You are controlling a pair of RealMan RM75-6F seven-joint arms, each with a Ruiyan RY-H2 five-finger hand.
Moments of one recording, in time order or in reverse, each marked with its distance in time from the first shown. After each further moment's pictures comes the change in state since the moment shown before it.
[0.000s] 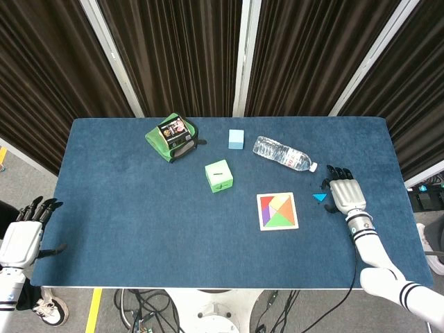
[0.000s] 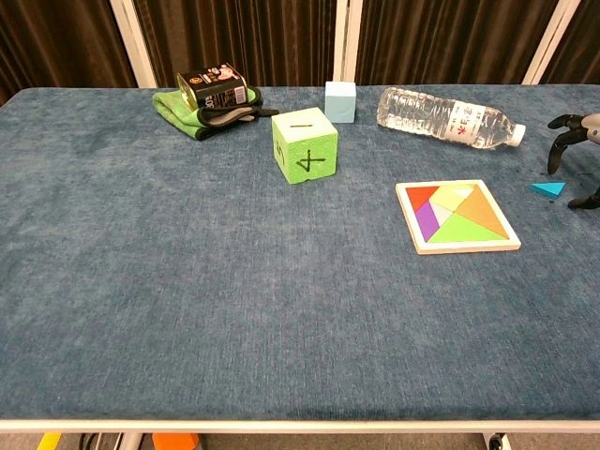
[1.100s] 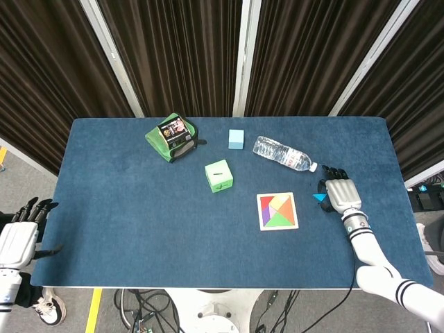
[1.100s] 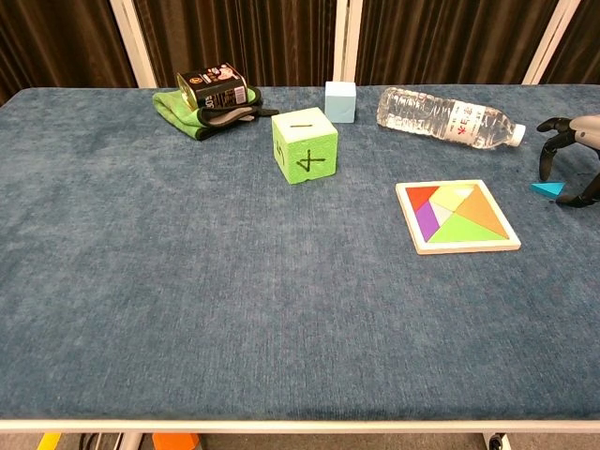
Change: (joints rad) left arm 0.009 0.013 -0.002 -0.004 -0.014 0.000 -0.005; right arm 0.021 -0.011 -0.001 -0.002 0.022 -0.017 0.007
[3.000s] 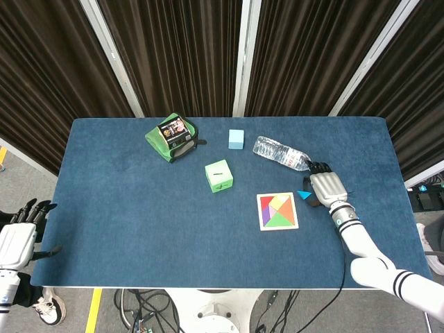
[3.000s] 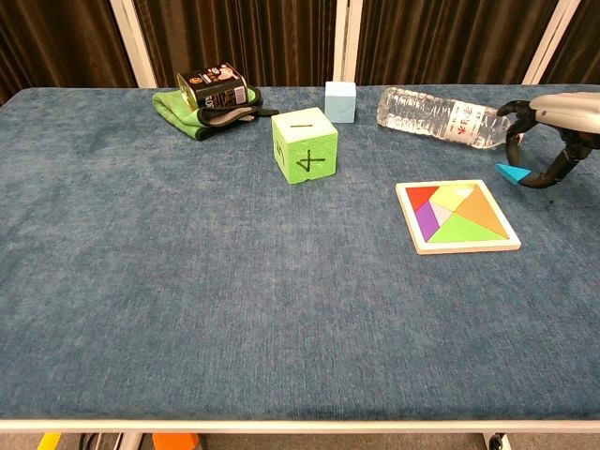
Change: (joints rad) left arm 0.004 0.000 0.004 0.022 0.003 -0.006 -0.033; right arm 0.091 0.053 0.025 -0.108 0.019 -0.081 -0.003
